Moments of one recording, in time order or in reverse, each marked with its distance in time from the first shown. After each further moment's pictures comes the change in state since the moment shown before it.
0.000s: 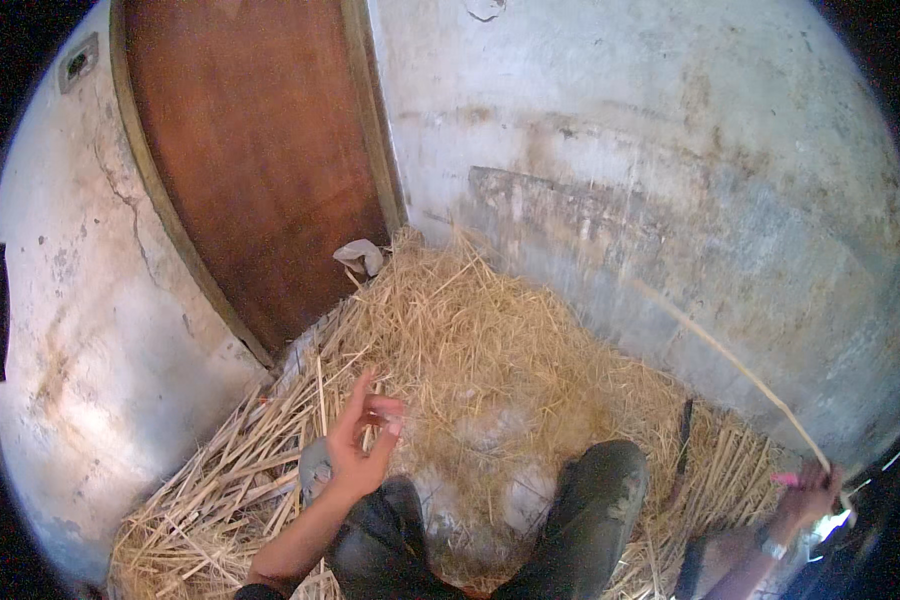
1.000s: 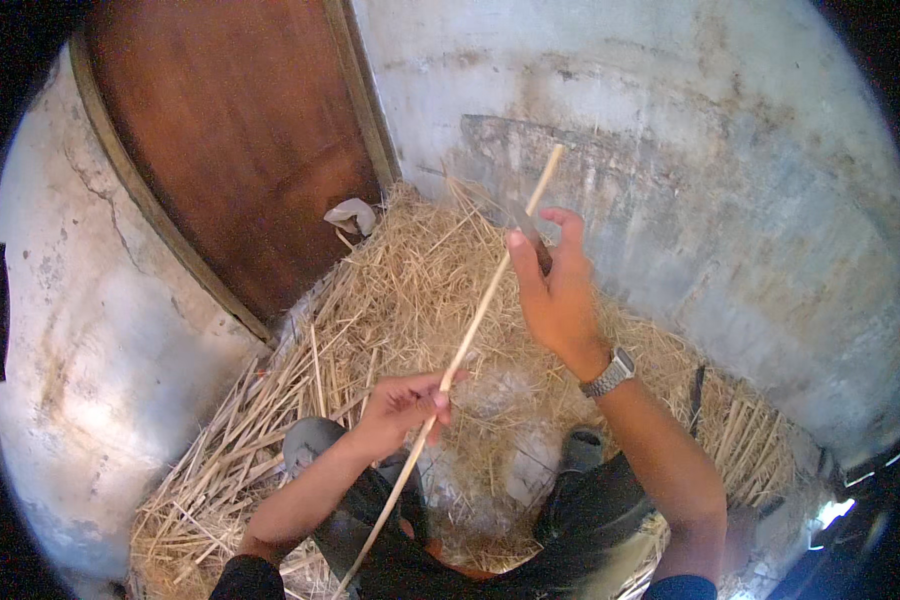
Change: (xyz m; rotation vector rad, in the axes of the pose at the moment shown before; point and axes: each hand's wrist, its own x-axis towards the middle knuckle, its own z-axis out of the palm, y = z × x) left_hand 0.039 -0.020 0.053 -0.444 -0.552 -0.527; right_hand -0.229 0.184 0.432 -0.539 -0.974 0.022
